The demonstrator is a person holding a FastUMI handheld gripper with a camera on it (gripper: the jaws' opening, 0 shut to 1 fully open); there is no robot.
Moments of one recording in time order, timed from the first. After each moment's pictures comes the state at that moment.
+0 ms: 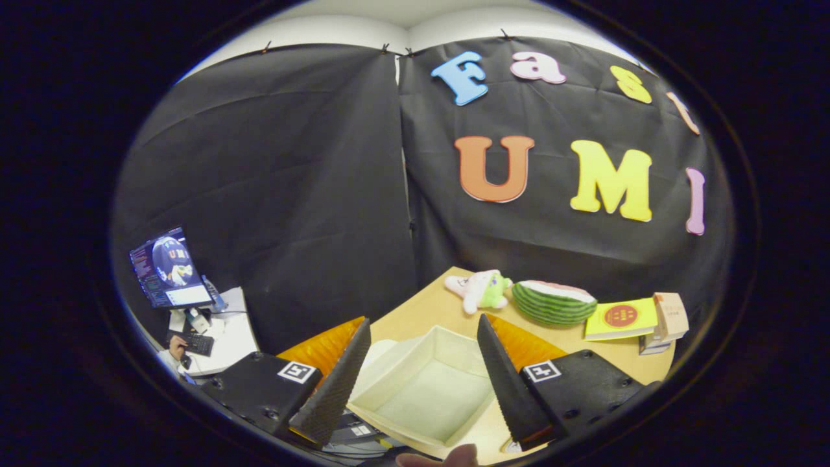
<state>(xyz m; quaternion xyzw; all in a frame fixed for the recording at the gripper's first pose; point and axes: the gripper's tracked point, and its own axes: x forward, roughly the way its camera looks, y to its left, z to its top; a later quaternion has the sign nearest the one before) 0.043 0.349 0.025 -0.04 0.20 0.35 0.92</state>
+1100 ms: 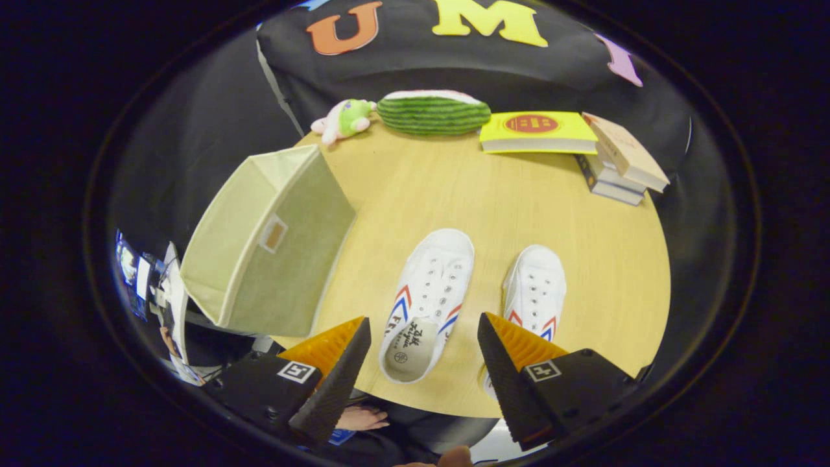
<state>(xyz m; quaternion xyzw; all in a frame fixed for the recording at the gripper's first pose) 0.074 0.082 -0.255 -0.03 0.55 0.18 0.81</state>
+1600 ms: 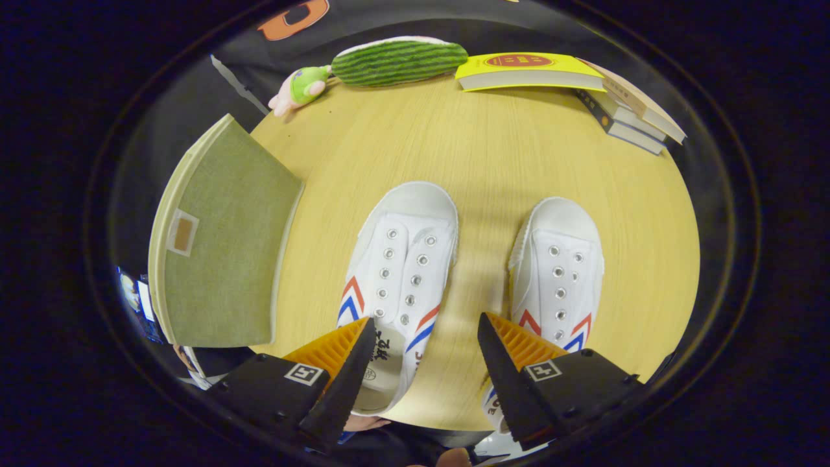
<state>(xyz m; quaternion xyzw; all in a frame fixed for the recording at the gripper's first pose) 0.090 0.071 -0.337 -0.01 0.62 0.16 0.77</state>
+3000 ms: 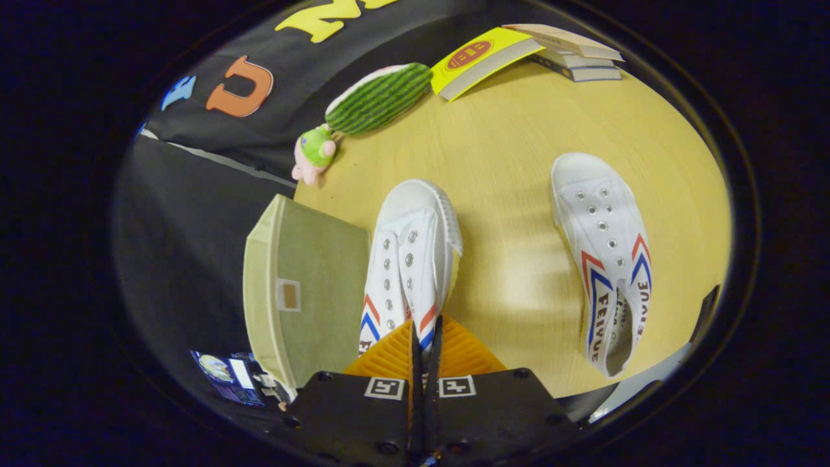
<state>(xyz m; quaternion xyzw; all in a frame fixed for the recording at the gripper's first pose) 0.069 0.127 -0.243 0.26 0.58 0.17 0.76</state>
